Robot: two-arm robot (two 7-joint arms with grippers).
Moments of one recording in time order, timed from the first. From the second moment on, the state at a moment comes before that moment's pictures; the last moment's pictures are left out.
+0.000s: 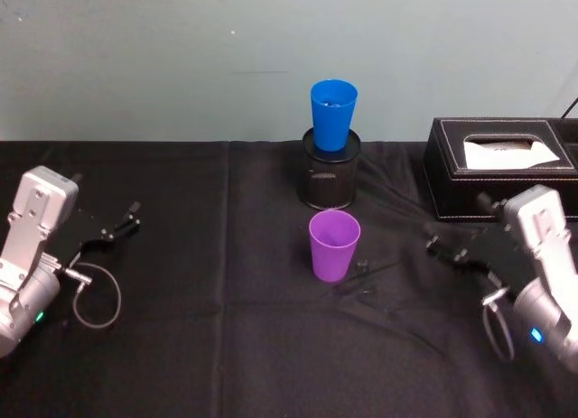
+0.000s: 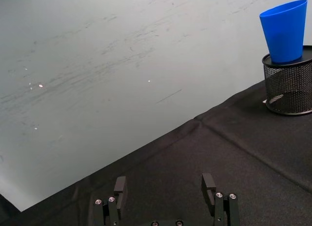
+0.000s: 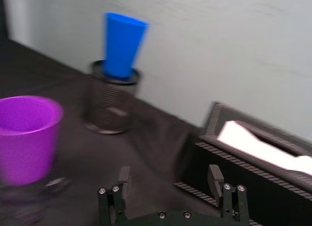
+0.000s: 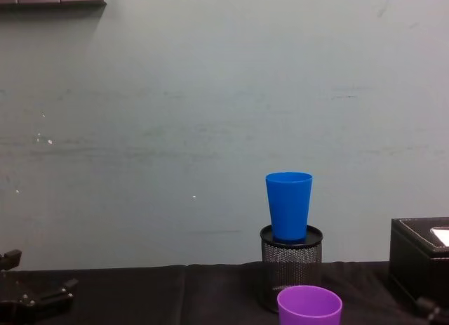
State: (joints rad) left arm -0.20 0.60 0.45 -1.41 -0.25 -0.12 0.03; right arm 0.17 0.61 -0.45 -1.44 0.26 -0.13 0.00
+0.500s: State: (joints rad) left arm -0.20 0.60 0.45 -1.41 -0.25 -0.12 0.03; right arm 0.10 0.53 -0.51 -1.45 0.29 -0.18 0.15
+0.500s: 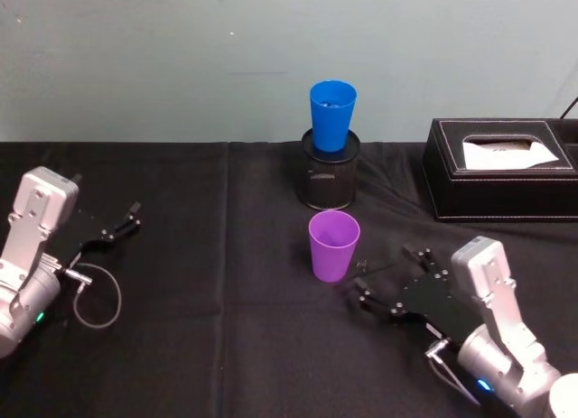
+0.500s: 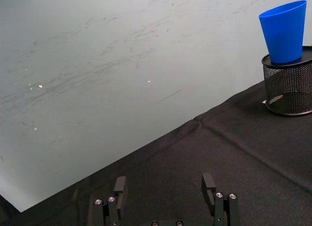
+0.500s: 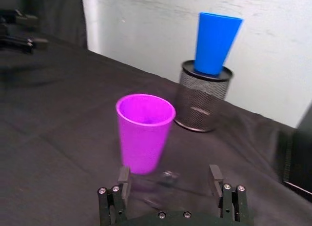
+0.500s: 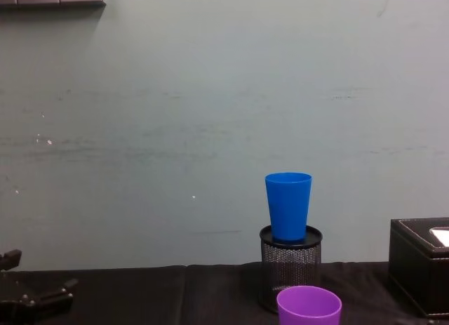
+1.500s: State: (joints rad) left arm -0.20 0.60 0.45 -1.41 -0.25 -0.12 0.03; right arm 0.25 0.29 -0.49 -1.23 0.32 -0.20 0.27
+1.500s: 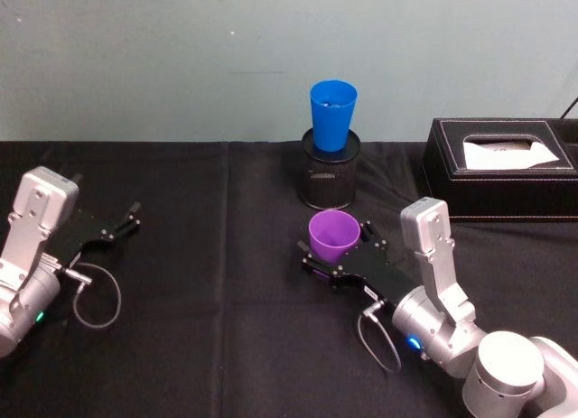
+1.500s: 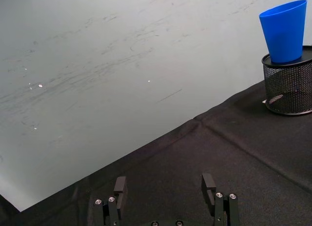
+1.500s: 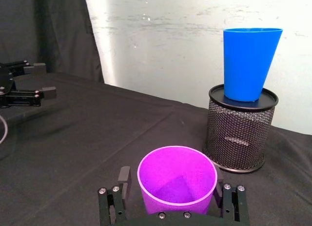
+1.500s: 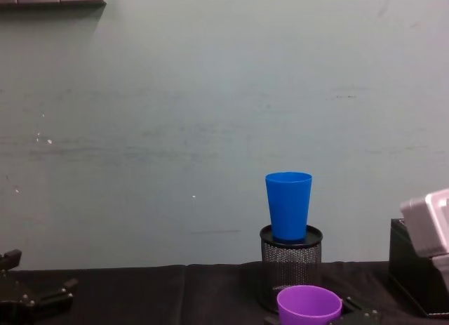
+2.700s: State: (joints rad) left arm -0.20 0.60 0.45 -1.41 -0.25 -0.12 0.03; right arm 0.17 0.32 -0.33 -1.57 0.35 0.08 0.27
